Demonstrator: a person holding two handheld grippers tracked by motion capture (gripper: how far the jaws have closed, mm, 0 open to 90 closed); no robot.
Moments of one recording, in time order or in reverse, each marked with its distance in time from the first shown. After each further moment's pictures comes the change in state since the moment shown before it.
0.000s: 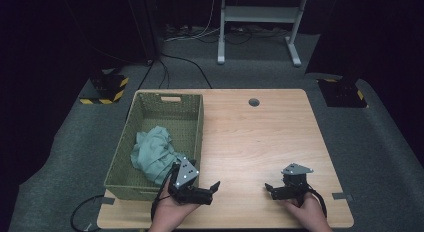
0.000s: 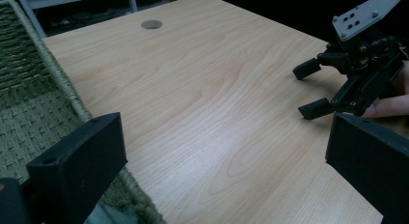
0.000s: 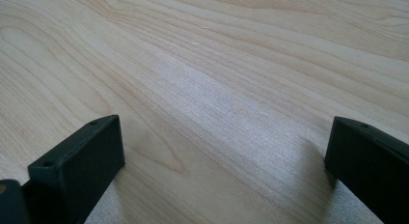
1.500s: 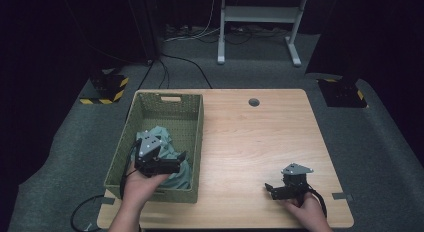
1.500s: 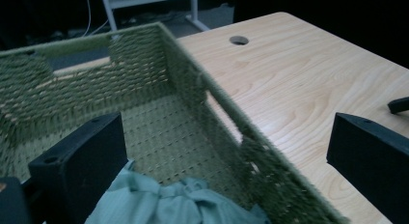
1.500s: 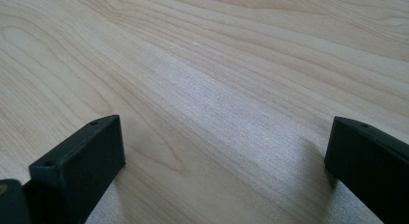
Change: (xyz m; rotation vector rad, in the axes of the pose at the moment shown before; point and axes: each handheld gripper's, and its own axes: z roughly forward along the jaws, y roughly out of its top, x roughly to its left) left arm 0.096 0.026 -0.037 0.007 0.195 -0.111; right arm 0.000 0.000 0.000 -0.001 0.004 -0.003
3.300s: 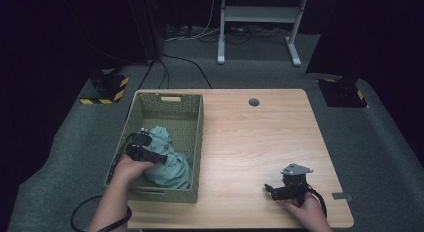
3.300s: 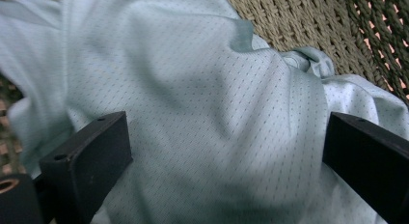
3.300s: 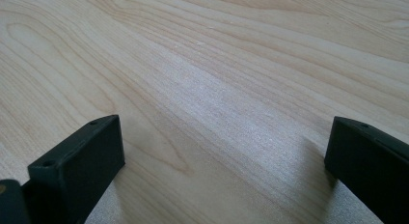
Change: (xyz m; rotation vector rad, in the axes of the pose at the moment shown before) left arm 0.086 -0.040 0.074 0.609 0.023 -0.167; right arm 0.000 0.000 0.000 0.002 0.010 -0.012
